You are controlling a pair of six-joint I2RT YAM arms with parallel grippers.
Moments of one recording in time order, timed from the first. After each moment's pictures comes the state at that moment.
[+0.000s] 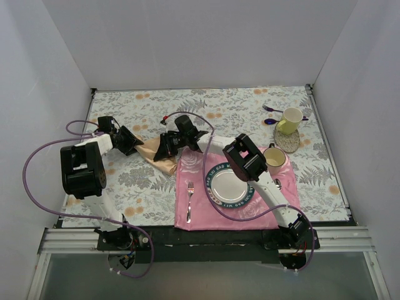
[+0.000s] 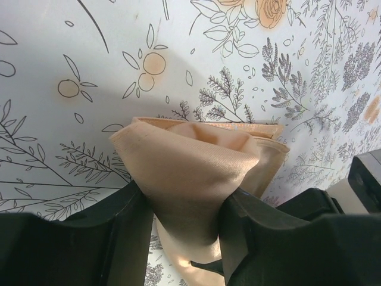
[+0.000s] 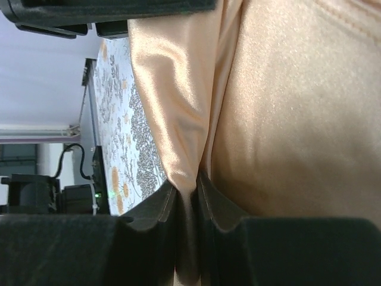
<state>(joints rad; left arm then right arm) 0.18 1.80 1.01 -0.19 0.33 -0.68 0.80 2.58 1.90 0.17 -0.86 0.73</state>
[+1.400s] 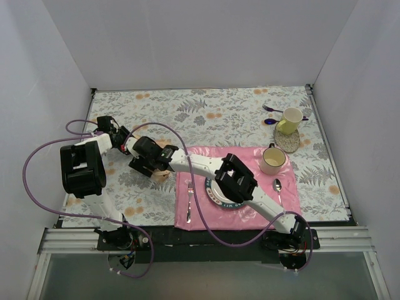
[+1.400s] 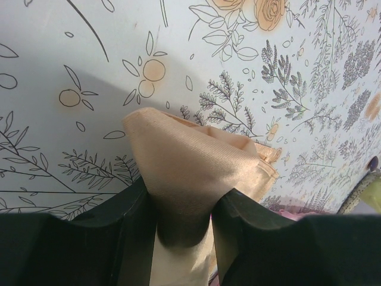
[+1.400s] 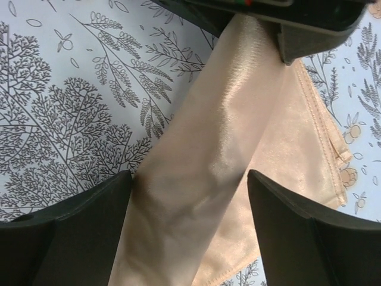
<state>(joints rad) 0.18 1.81 1.03 -0.19 0.36 -0.66 1.14 2.51 2.17 -0.43 0.17 -0.16</state>
